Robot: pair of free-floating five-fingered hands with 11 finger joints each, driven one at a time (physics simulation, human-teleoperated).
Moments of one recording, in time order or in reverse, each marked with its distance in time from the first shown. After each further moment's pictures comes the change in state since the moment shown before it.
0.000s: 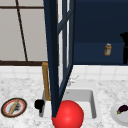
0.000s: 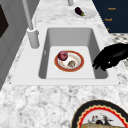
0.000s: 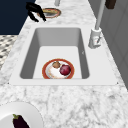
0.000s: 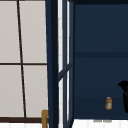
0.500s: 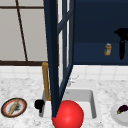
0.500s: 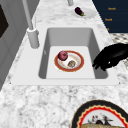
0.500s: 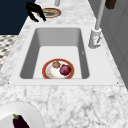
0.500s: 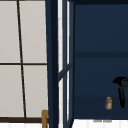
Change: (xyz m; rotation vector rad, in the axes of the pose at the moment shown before) left hand 0.000 0.000 0.000 0.000 0.000 0.000; right hand 0.022 -0.018 -0.022 0.081 -0.061 0.022
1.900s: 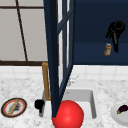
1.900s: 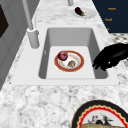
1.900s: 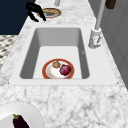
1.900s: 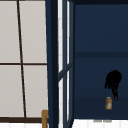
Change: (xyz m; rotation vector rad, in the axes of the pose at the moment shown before) left hand 0.000 0.000 0.000 0.000 0.000 0.000; right hand 0.040 -0.030 -0.072 0.499 0.006 0.084
